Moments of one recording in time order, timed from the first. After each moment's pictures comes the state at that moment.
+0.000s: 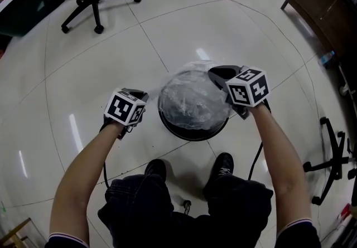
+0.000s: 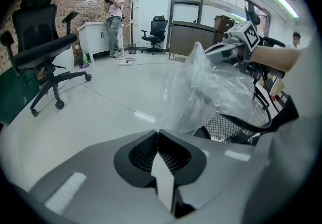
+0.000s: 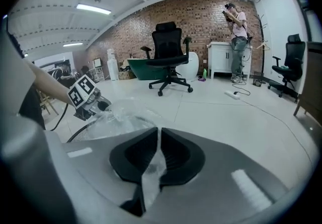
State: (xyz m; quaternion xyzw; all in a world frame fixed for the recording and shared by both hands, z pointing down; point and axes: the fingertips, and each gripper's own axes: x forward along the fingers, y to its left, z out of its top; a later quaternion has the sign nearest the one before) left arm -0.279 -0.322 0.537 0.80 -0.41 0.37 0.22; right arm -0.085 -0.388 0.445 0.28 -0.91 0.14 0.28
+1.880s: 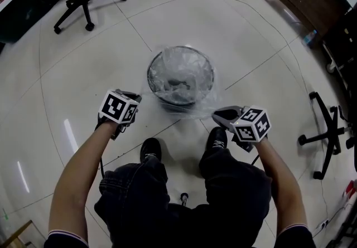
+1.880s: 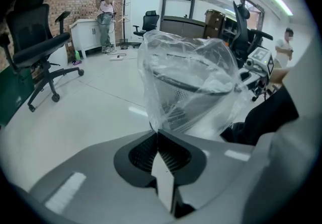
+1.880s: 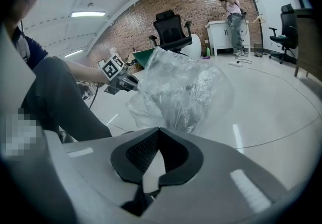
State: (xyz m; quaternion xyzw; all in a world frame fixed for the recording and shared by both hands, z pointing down) left arm -0.262 -0.222 0.543 0.80 -0.38 0.39 0.24; right arm -0.014 -0.152 0.513 0.23 -0.89 0.25 0.31
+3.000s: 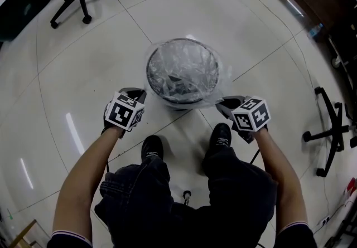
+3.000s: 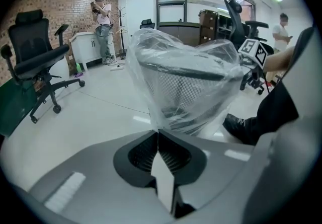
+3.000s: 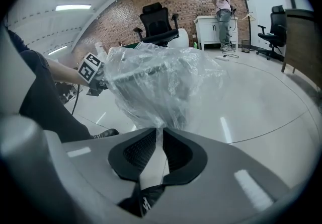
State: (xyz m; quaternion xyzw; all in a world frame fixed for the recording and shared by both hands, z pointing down) left arm -0.253 -0.240 0.564 0.82 -0.39 0.38 0.17; right arm -0.001 -0.198 0.555 0.29 -0.85 0.26 0.34
